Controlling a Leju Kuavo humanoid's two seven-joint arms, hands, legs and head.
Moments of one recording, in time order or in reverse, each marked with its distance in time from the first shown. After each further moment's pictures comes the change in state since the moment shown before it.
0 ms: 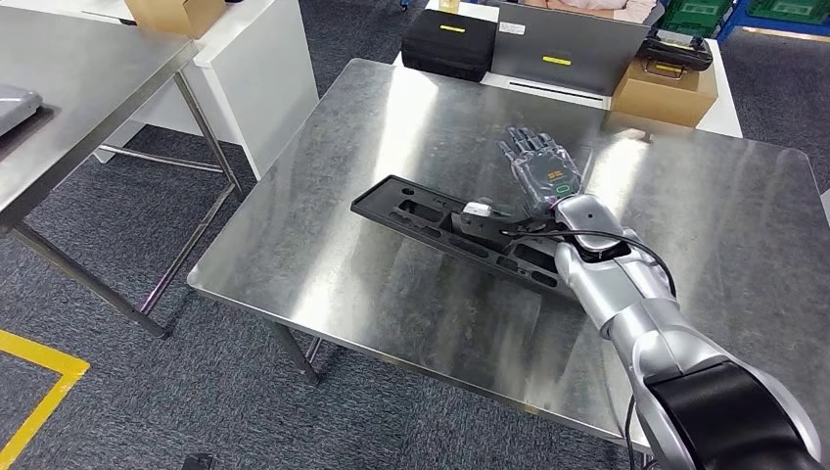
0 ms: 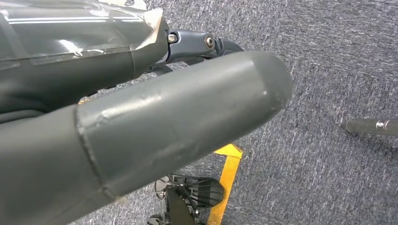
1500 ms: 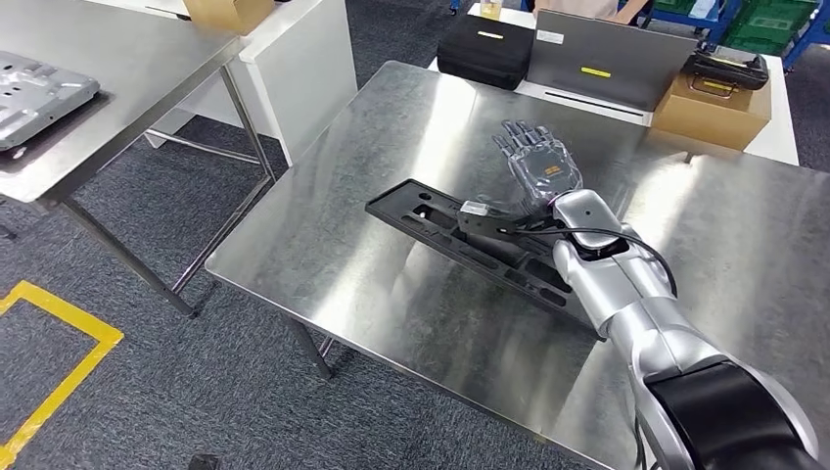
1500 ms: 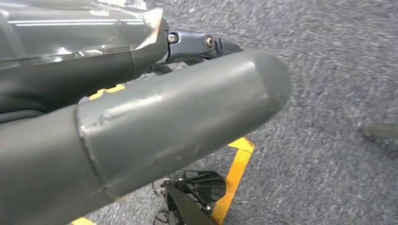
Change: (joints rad) left arm -0.007 -0.005 0.009 -0.001 -0.047 -0.019 0.029; right arm 0.014 -0.011 -0.009 -0.049 0.047 -0.007 0.004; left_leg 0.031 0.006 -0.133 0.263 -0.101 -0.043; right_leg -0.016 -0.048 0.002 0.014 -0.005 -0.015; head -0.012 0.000
